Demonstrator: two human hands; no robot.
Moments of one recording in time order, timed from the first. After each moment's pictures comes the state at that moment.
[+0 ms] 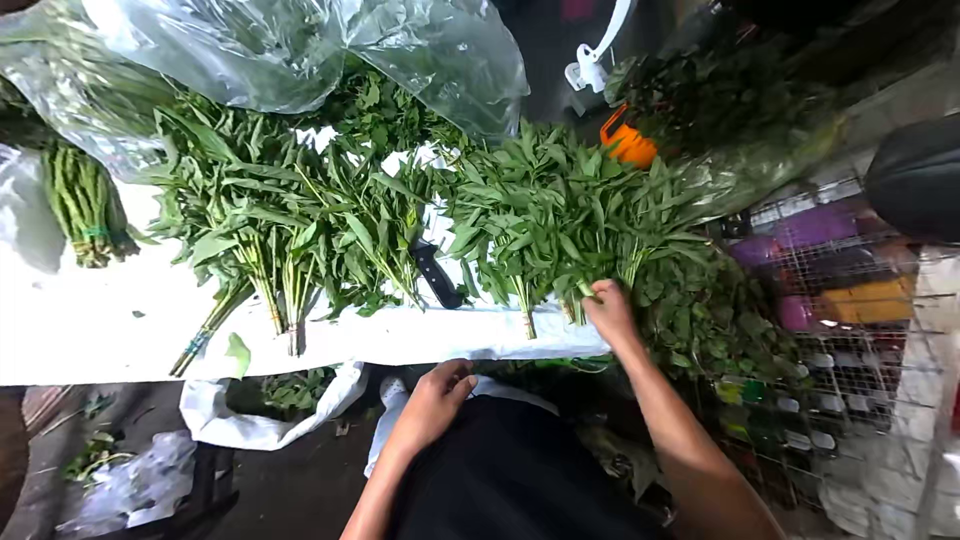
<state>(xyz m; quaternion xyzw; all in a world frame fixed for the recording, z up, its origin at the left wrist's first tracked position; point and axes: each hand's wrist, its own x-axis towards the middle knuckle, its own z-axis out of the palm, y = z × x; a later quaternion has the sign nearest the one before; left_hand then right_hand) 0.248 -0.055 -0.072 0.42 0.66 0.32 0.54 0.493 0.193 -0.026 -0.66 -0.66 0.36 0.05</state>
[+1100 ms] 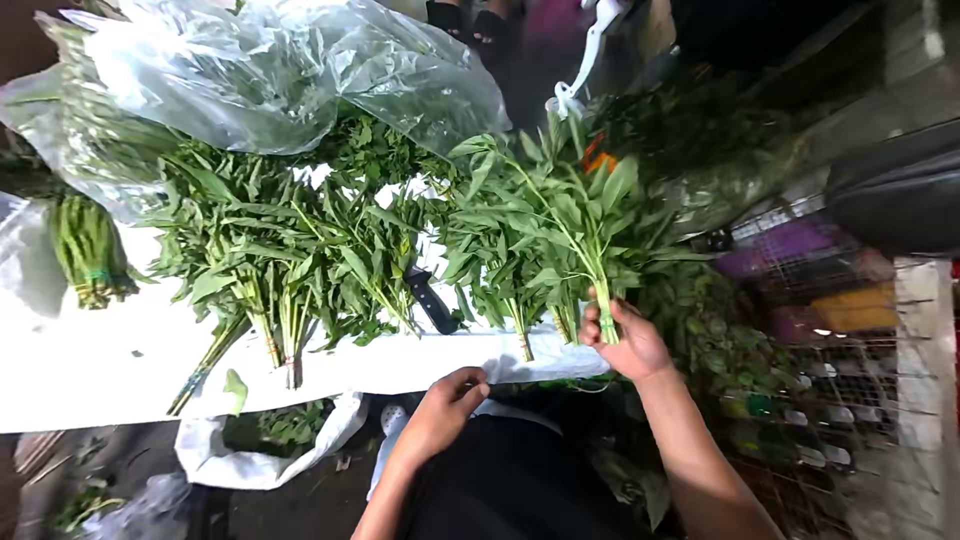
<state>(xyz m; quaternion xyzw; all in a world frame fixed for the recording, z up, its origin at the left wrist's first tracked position) 0.242 -0.024 -0.049 0.42 0.60 0.36 0.58 0.496 0.178 0.019 -0.30 -0.35 0.83 0.31</state>
